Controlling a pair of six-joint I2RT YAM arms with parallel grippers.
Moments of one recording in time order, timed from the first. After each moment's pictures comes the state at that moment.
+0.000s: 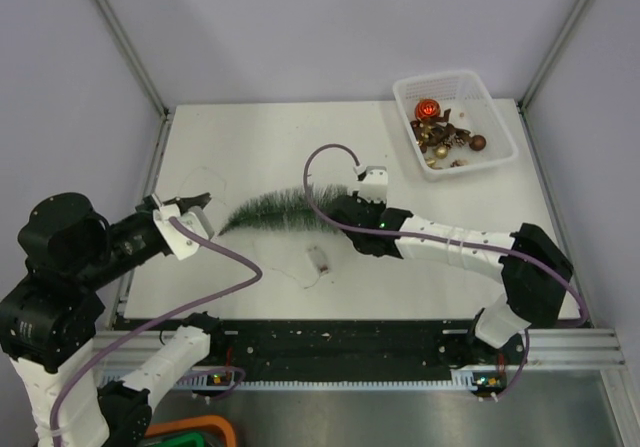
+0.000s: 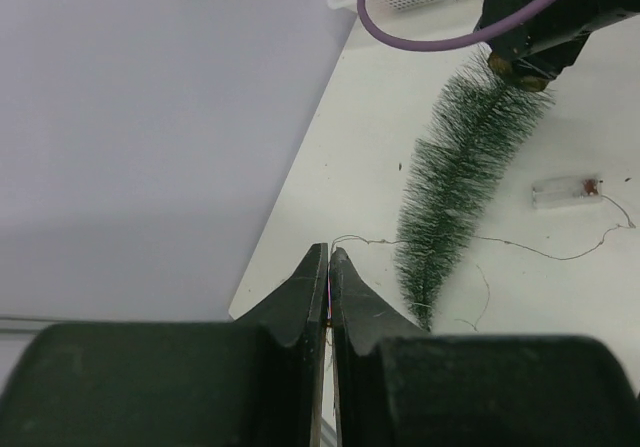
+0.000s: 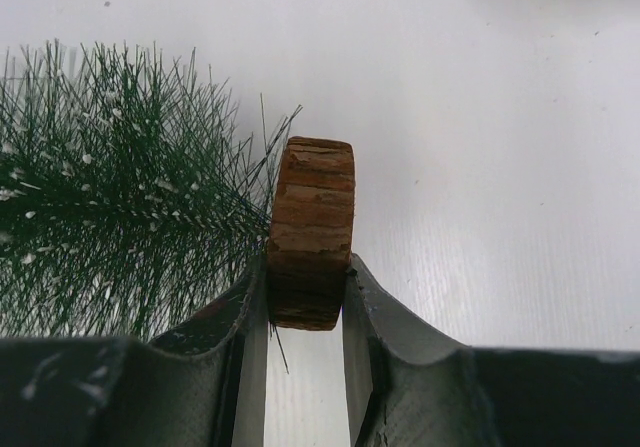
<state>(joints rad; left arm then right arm) -0.29 0.83 1.80 -1.22 0.47 0.86 1.03 1.58 1.09 -0.49 0.83 0.82</state>
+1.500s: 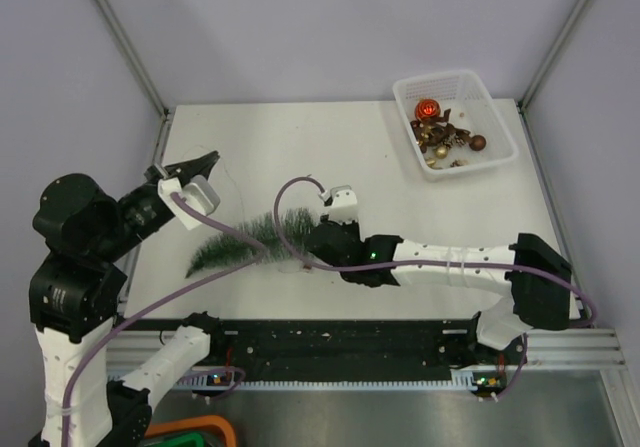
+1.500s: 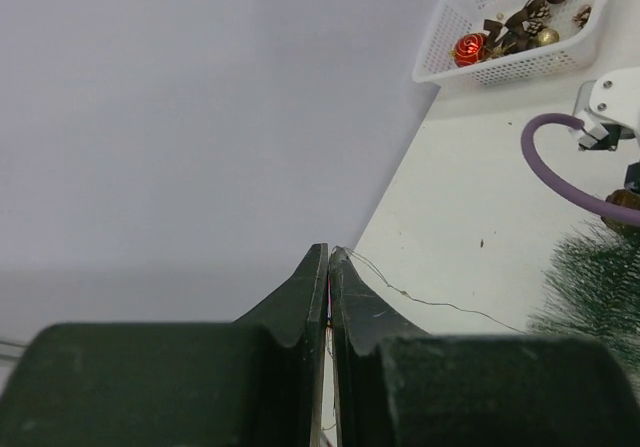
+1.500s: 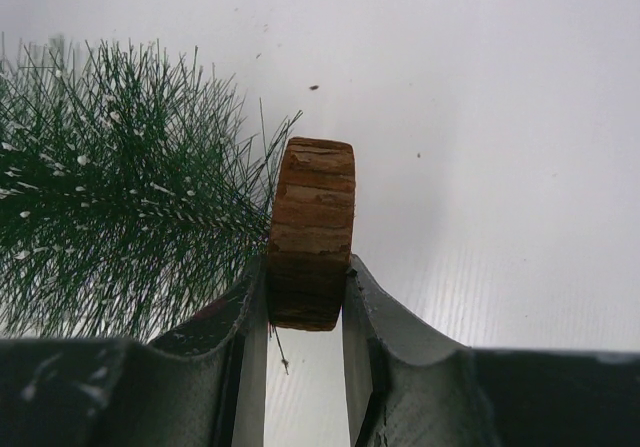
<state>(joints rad) -0.29 0.82 1.65 -0.83 0.48 0.82 1.22 1.54 1.10 -0.38 0.81 0.70</state>
